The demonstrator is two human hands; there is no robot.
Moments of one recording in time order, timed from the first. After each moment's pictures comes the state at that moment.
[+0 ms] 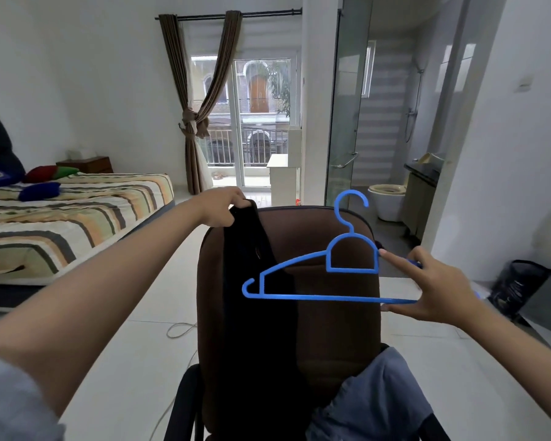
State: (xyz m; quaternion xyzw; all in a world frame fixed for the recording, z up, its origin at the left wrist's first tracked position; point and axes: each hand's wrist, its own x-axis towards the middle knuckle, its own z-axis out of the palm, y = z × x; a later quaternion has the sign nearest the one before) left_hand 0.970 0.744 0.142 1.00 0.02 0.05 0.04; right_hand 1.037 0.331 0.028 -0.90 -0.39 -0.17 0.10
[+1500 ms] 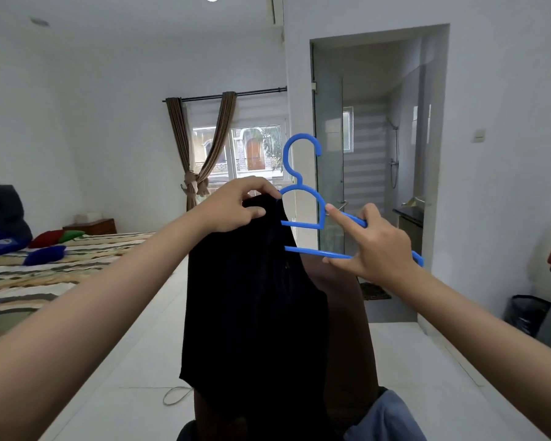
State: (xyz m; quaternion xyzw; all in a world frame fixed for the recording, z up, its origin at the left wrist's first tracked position) left_hand 0.888 0.621 0.243 0.94 -0.11 0.23 0.22; right_hand 0.995 0.376 0.143 -0.75 -0.39 -0.52 0.13
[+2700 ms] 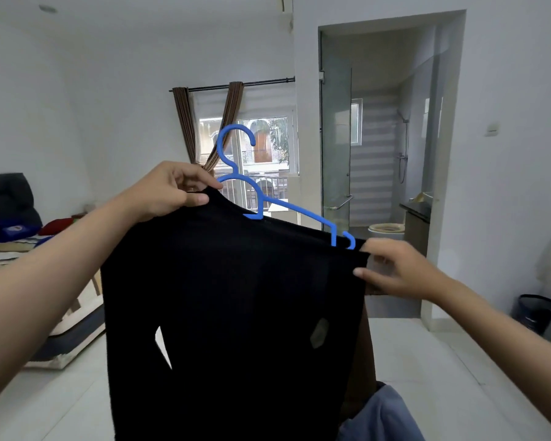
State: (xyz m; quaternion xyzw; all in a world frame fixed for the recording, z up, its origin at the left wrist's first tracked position) left_hand 0.847 0.679 0.249 0.90 -0.08 0.25 0.35; right_hand 1.027 0.328 0.114 -0.75 -0.55 -0.22 0.28
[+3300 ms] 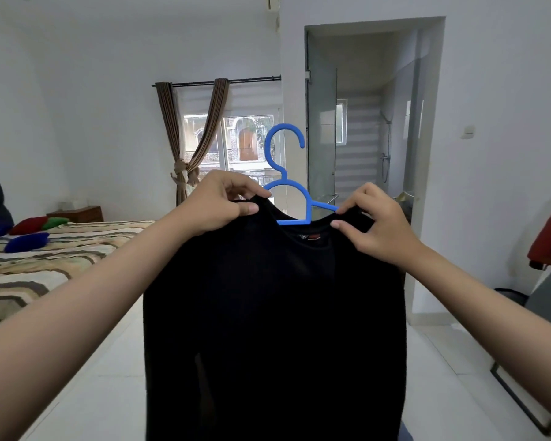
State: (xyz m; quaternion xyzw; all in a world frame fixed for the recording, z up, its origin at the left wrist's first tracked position) left_hand 0.874 0.602 0.225 0.89 -0.14 0.29 0.33; right_hand 1.007 0.351 0.161 -0.69 -0.48 -0.39 0.37
